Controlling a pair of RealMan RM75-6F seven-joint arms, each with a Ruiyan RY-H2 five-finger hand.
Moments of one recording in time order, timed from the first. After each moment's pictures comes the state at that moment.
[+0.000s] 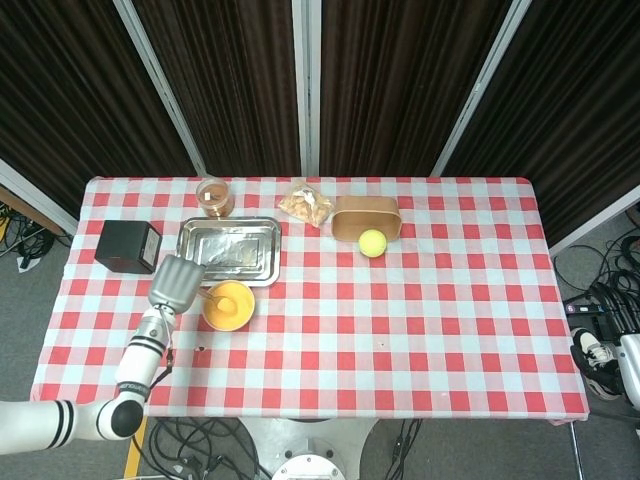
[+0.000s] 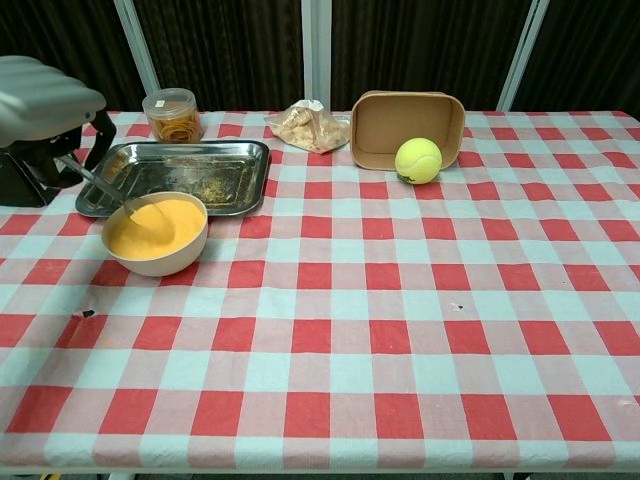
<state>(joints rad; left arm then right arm) -0.79 -1.40 -0.07 -1.73 0.75 1.20 1.05 0.04 -1.00 0.05 -1.52 -1.56 1.54 0.32</state>
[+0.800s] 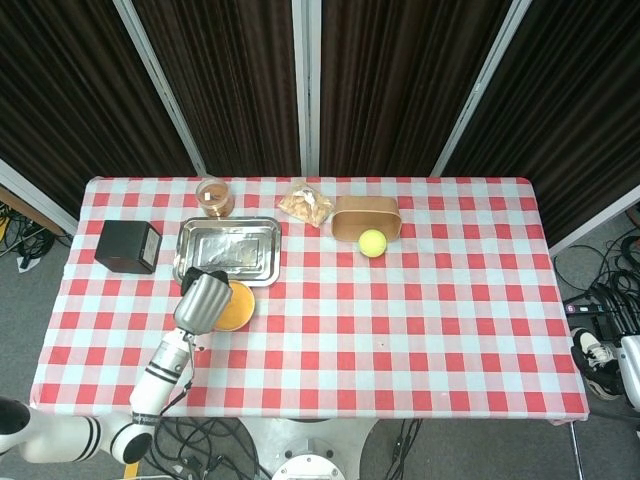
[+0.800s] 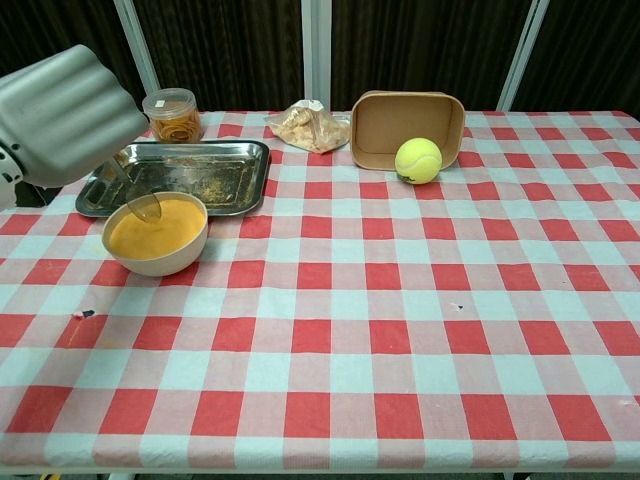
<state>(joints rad) -0.74 -1.62 0.10 -1.48 1.20 1.47 1.47 0.04 -1.00 0.05 -1.54 -1.56 1.54 0.31</state>
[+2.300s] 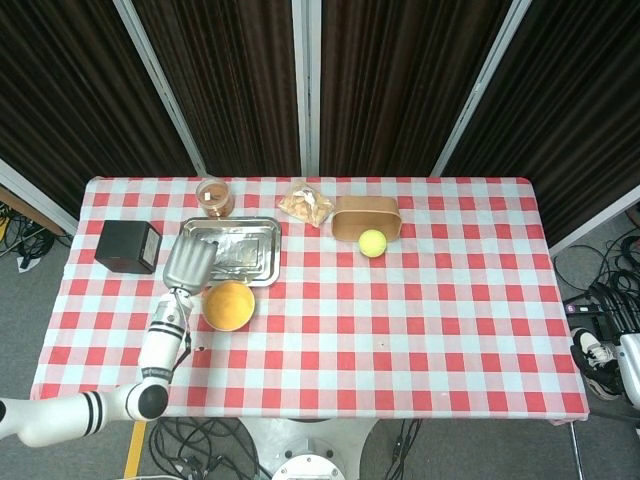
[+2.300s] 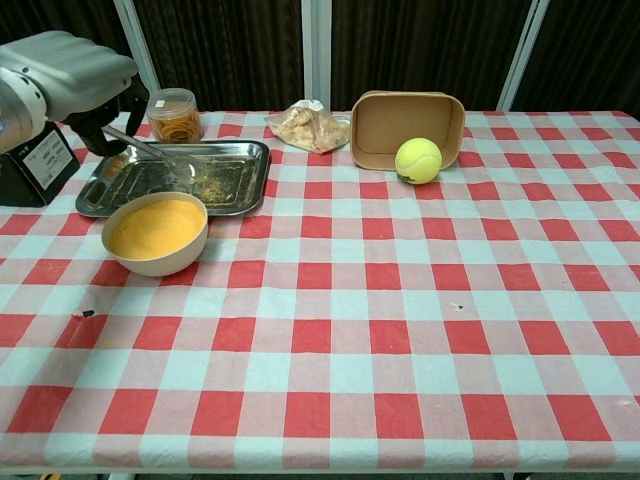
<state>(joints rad) -0.75 -1.56 -0.29 -1.52 0.80 1.10 0.98 0.04 -1.00 0.05 -1.52 -1.55 1.52 0.33</state>
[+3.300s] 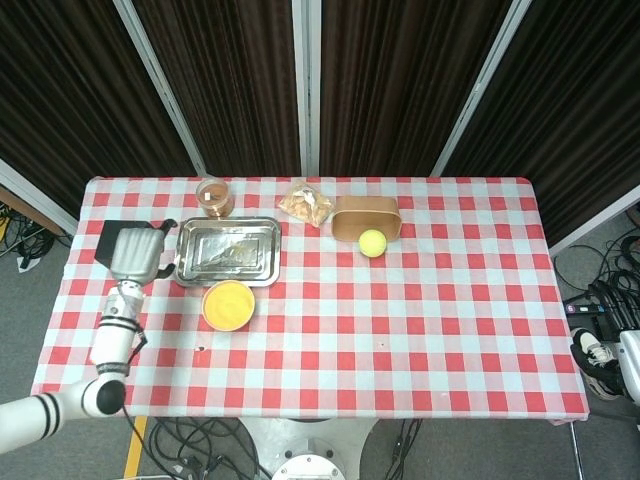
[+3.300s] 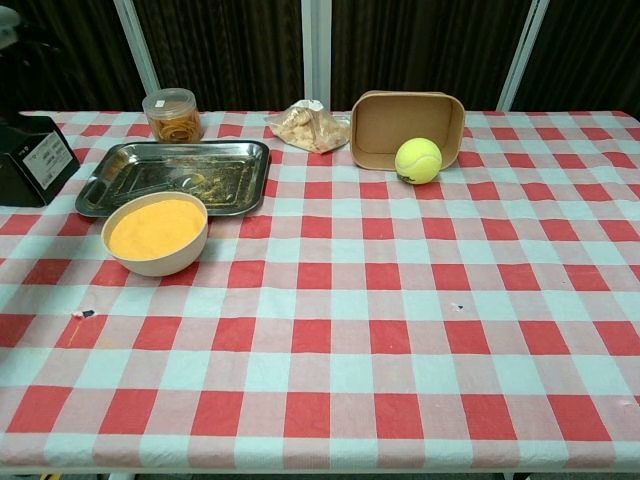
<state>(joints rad) -0.62 -1.37 -0.20 -1.52 0.97 1.18 0.51 0.06 -1.00 0.05 -1.51 -1.54 1.49 0.34</state>
